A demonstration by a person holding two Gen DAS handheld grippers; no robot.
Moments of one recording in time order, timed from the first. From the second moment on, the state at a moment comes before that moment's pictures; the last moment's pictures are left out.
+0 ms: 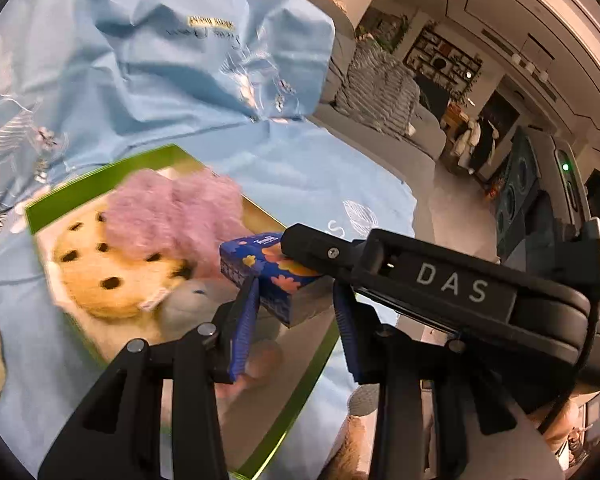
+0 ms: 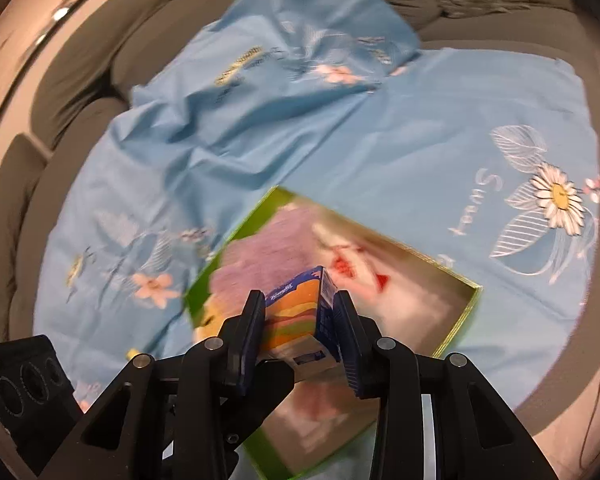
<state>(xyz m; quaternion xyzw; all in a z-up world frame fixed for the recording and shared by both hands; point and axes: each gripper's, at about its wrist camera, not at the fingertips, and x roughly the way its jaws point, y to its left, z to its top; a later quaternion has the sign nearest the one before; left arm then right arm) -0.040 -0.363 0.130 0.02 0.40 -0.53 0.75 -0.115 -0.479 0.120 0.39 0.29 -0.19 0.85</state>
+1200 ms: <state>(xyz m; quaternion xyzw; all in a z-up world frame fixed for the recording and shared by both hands) -0.021 -0.136 0.147 -0.08 0.41 -0.29 0.86 -0.091 -0.405 0.158 0.27 0.25 -0.14 0.92</state>
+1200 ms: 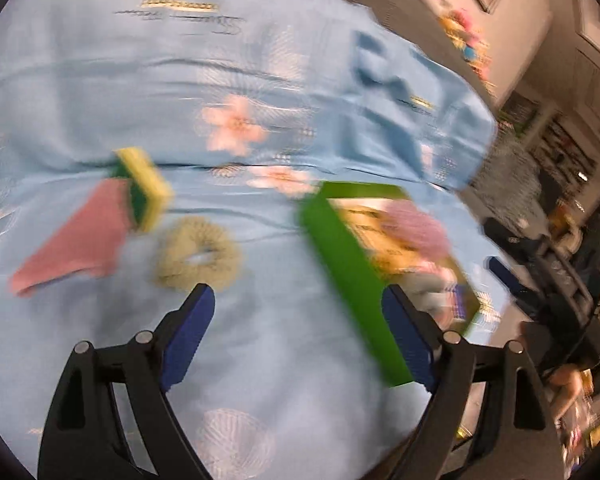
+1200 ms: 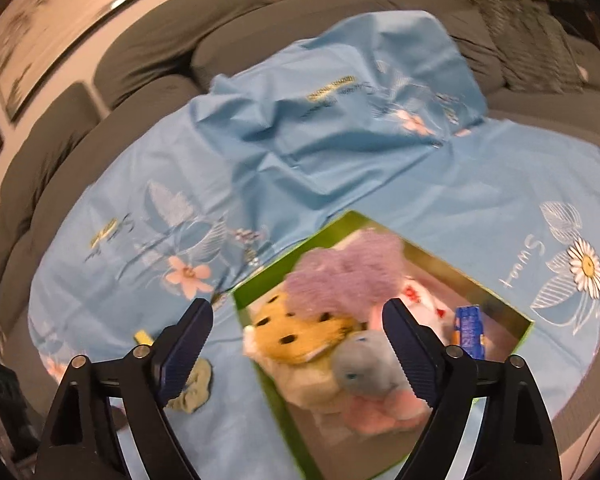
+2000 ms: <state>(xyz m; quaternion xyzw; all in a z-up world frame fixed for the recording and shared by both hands) 0.015 0.099 0.075 -0.20 0.44 0.00 0.88 0.091 -0.122 0.057 0.10 0.45 0.08 0.88</state>
